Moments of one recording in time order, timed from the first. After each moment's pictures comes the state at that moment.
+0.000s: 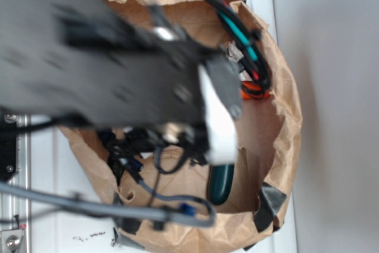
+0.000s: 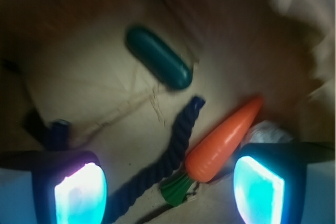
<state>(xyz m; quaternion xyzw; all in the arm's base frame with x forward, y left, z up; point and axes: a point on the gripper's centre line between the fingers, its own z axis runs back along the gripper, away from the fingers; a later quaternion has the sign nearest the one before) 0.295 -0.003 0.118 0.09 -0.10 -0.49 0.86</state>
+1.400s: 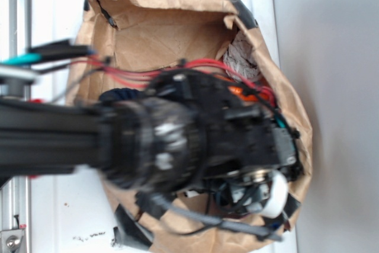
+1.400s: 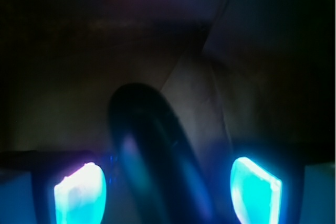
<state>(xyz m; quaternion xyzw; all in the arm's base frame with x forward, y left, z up) 0.345 -0.051 0.048 -0.01 -0.16 -0.61 0.77</state>
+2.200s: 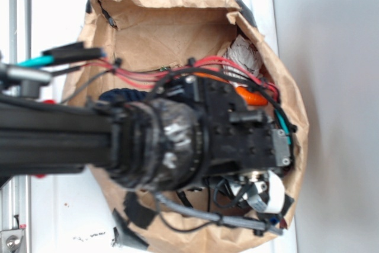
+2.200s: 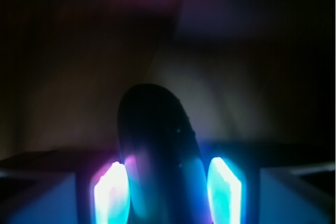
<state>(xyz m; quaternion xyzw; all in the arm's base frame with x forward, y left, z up) 0.334 -0.047 0.044 0.02 -0.13 -0.57 0.81</state>
